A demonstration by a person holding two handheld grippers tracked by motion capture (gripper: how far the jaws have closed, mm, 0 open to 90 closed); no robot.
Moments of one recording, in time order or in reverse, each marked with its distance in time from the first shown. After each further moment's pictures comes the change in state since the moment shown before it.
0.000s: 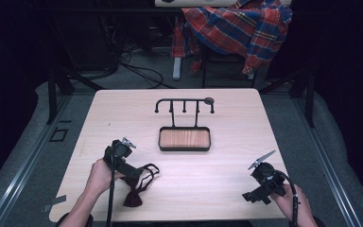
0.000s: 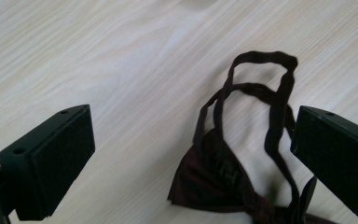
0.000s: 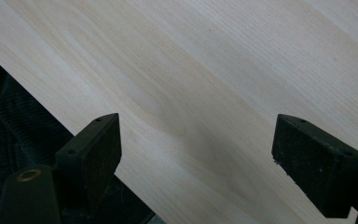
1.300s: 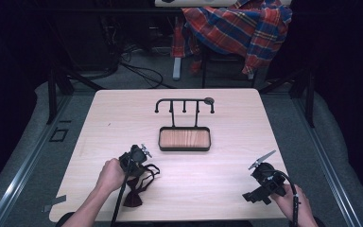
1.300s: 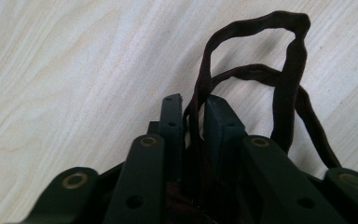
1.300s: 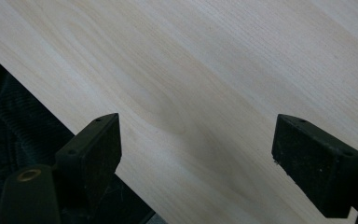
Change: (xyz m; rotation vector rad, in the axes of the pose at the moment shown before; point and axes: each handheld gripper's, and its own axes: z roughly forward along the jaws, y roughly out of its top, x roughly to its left) left arm -0.023 0.013 0.035 0.181 0.036 0.219; right arm -0.001 0.000 -0.001 0.015 -0.001 -0.005
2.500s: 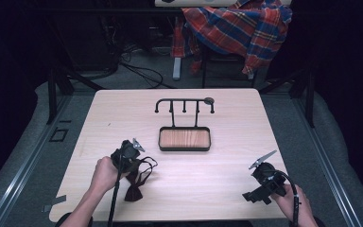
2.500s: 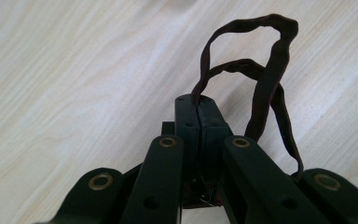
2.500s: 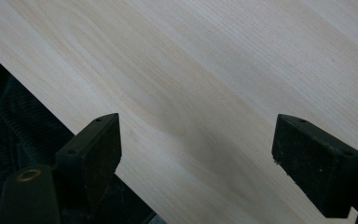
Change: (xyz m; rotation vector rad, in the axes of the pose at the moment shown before) left arm 0.008 -0.012 -0.035 -0.153 0.030 -0.081; right arm 0.001 -0.001 -0.001 -0.031 0.002 0.011
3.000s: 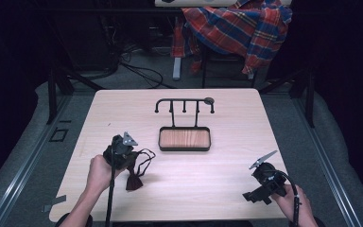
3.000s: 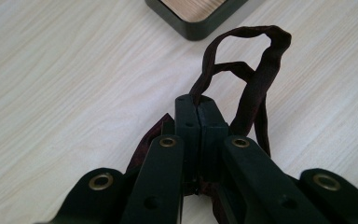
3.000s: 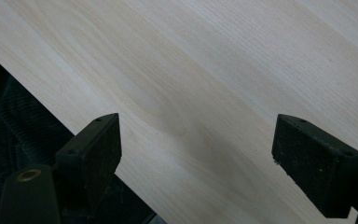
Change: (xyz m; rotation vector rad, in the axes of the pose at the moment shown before) left arm 0.003 0.000 -0.030 -0.150 0.054 -0.059; right arm 0.000 0.000 -0.002 0.005 0.003 -0.003
